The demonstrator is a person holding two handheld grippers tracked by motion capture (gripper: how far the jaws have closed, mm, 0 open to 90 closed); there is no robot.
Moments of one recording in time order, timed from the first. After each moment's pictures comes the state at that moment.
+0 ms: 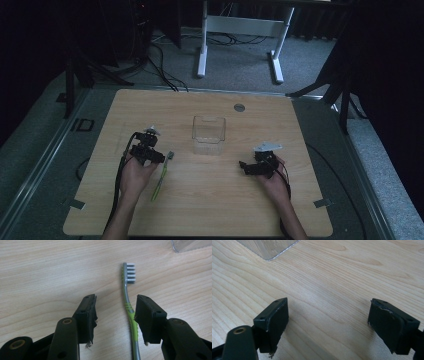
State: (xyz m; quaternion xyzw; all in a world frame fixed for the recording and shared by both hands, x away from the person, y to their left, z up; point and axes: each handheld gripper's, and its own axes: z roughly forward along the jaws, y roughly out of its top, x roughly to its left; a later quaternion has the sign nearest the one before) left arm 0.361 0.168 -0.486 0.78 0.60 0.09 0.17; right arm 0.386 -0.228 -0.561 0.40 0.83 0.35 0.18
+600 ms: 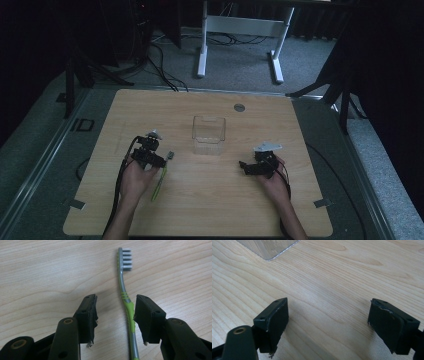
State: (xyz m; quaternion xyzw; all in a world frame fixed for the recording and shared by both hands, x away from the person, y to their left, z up) left arm 0.356 0.164 -0.495 0.79 0.59 0.07 0.15; right arm 0.386 -0.228 -0.561 0.40 0.83 0.35 0.18
